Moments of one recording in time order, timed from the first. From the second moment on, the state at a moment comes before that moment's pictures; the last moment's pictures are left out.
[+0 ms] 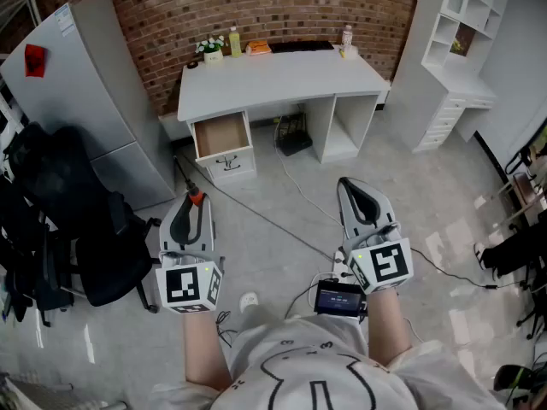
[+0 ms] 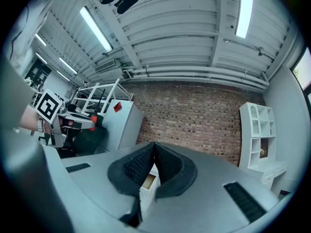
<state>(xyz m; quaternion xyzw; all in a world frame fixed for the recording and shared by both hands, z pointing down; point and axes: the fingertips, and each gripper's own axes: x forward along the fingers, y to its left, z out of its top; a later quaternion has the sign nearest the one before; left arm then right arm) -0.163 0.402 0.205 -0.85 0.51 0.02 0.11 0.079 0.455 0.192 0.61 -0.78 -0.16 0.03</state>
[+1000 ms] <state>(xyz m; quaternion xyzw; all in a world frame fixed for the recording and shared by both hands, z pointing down) -0.164 0.341 0.218 -0.85 0.51 0.00 0.12 0.074 0.378 0.212 0.60 -0.79 -0.12 0.00</state>
